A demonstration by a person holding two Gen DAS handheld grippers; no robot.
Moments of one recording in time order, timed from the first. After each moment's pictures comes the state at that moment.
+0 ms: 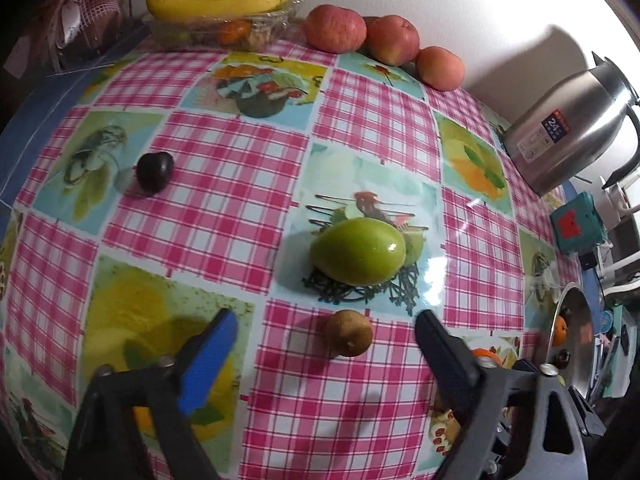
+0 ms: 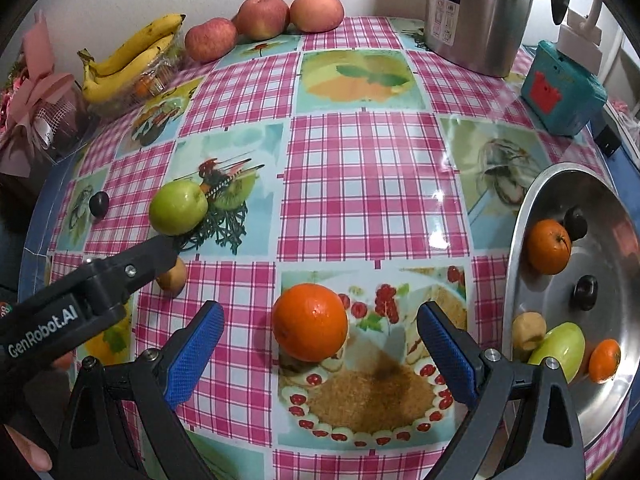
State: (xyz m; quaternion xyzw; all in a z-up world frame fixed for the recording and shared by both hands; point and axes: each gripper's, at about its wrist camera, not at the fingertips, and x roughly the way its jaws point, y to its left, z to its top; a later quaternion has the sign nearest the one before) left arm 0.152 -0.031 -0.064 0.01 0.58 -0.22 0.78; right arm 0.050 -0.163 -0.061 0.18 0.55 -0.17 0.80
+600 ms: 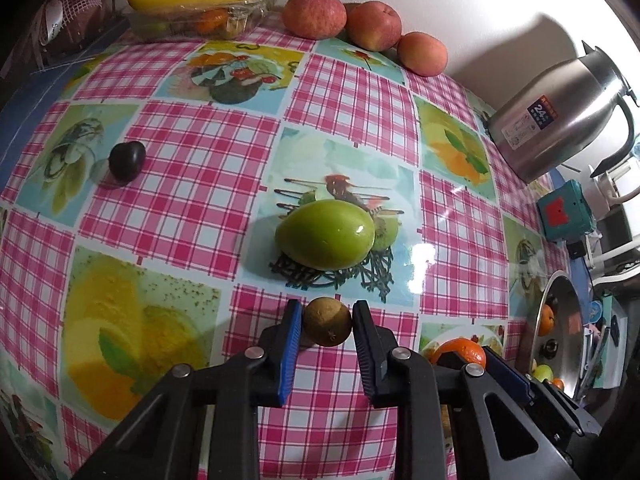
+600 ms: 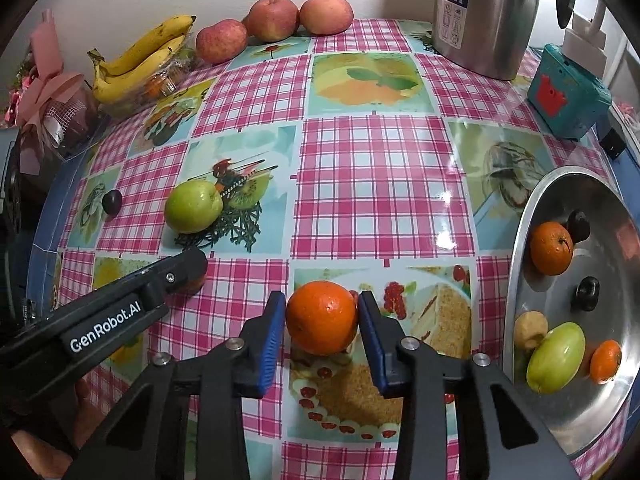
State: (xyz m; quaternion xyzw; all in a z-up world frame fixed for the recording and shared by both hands) left arm 0.150 -0.043 -0.062 0.00 0.59 -0.24 0.77; right arm 0.049 -0.160 -0.054 0.19 0.55 -0.16 0.80
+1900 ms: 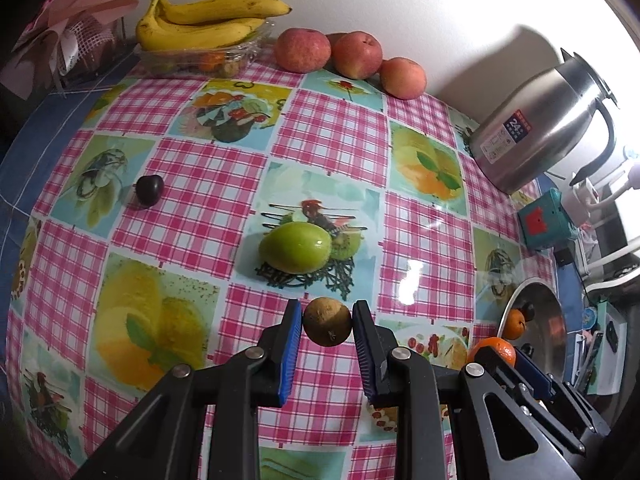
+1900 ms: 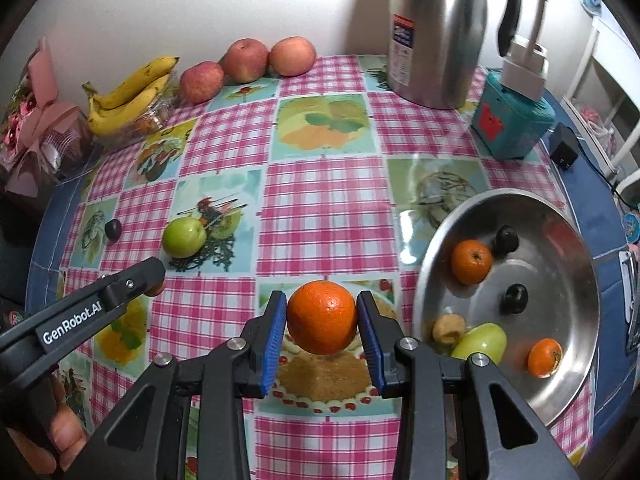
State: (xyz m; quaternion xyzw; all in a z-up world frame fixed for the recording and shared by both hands) left arm 0.134 -0.055 -0.008 0.01 0.58 -0.23 0.78; right arm 0.020 -0.184 0.000 0.18 0.53 -0.20 0.81
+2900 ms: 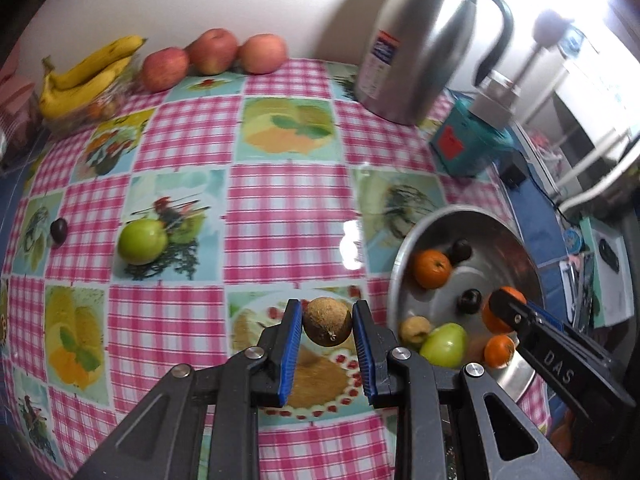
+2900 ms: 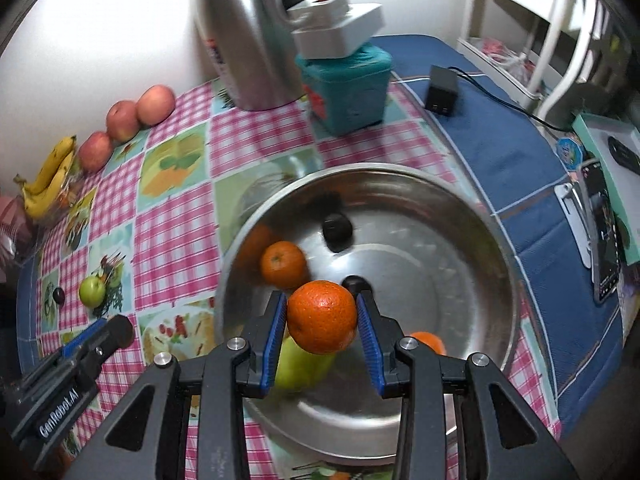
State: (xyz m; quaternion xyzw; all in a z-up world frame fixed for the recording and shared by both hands) left arm 0.042 -0.164 -0.002 0.11 0.55 -0.32 0.76; right arm -0.065 -0.296 0.000 0.26 0.50 -0.31 0.77
